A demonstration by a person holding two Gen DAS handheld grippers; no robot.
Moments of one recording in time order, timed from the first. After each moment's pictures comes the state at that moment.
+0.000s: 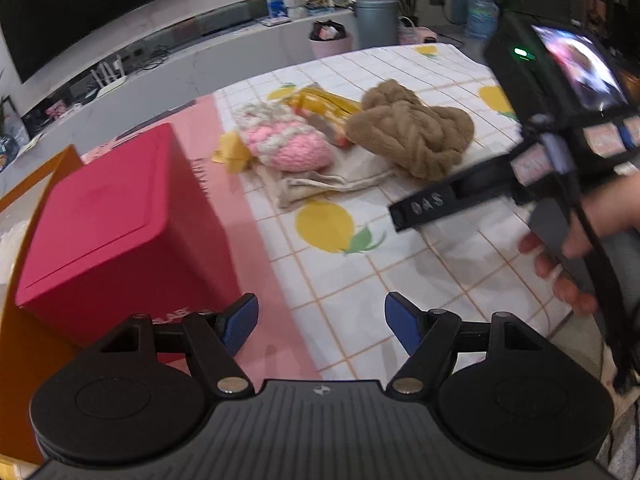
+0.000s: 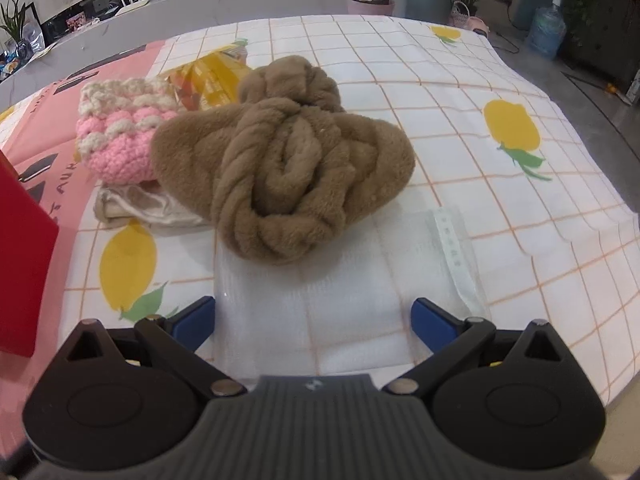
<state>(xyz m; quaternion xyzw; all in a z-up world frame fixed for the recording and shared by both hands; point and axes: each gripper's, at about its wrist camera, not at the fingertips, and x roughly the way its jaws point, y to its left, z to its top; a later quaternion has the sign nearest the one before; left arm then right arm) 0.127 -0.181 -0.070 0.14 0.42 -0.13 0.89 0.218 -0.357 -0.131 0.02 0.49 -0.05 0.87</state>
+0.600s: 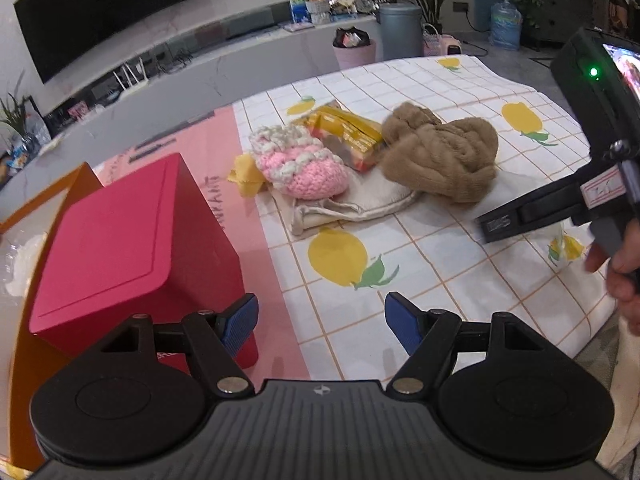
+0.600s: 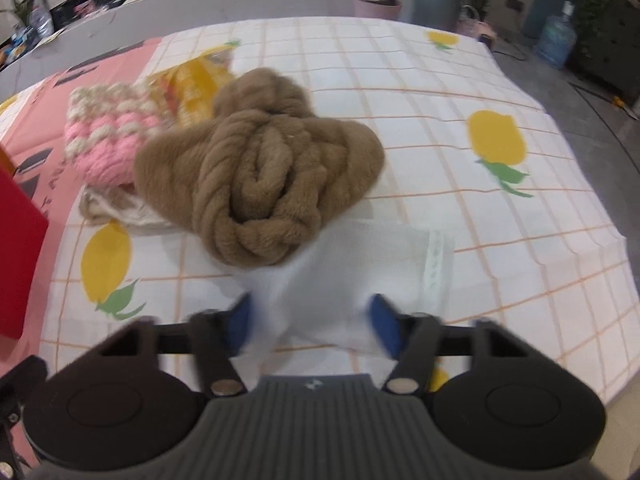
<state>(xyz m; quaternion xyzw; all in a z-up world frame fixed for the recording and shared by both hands) 0.141 -0.196 -0.061 0.14 0.40 -0.09 0.90 0.213 -0.389 -0.116 0.01 0.50 -0.05 0.87</state>
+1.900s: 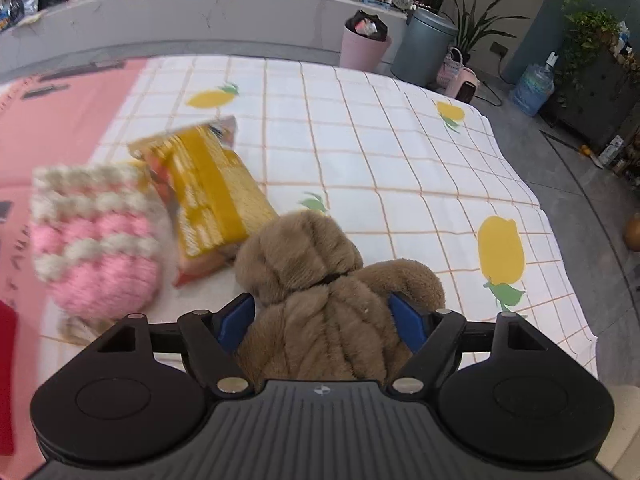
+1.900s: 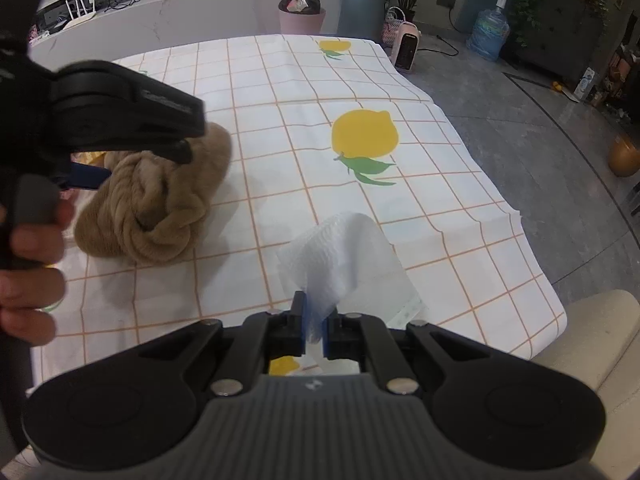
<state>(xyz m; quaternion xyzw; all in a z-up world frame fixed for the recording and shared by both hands) 0.301 -0.309 -0.091 -0.09 0.48 -0.09 0.87 0.178 -0.450 -0.086 0.00 0.49 -0.12 0.86</state>
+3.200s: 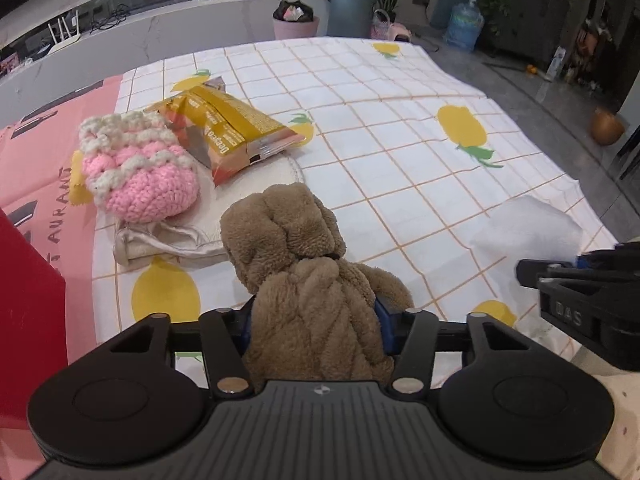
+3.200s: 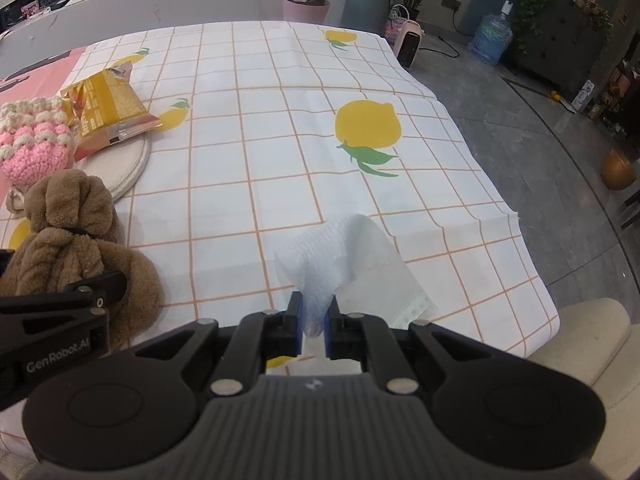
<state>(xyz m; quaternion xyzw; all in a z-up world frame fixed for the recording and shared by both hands) 0.204 -0.267 -0.098 0.04 0.46 -0.18 0.87 0.178 -0.439 -0.091 -0.03 0.49 -0.11 0.86</state>
